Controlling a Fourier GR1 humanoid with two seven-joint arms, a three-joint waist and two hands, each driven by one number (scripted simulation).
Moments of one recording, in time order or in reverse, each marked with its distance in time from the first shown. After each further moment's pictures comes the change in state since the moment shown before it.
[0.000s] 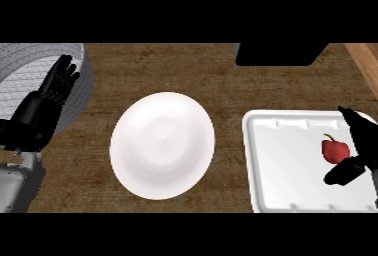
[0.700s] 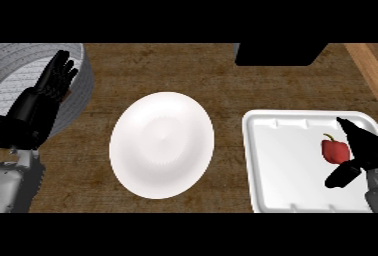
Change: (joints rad) left arm -0.016 -0.053 0.063 -0.041 -0.059 -0.049 0.070; right arm 0.034 0.123 -0.111 0.193 0.117 0.060 -0.168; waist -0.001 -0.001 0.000
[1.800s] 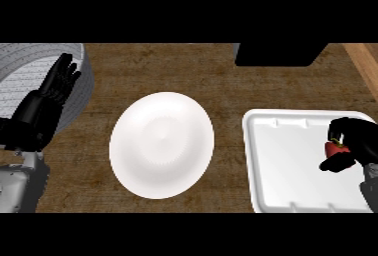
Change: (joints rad) left arm 0.010 -0.056 0.032 -0.003 -0.047 -0.036 -0.001; right arm -0.067 0.018 -0.004 0.229 0.268 -0.281 -0.434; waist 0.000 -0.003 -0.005
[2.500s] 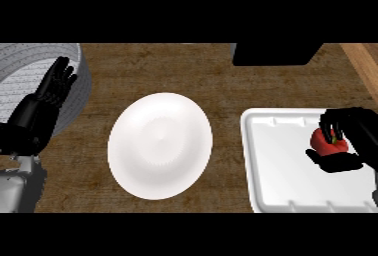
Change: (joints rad) left arm 0.028 -0.008 0.018 -0.022 -0.014 -0.011 0.005; right arm 0.054 -0.012 -0.043 -0.385 -0.209 0.095 -0.269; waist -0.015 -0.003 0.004
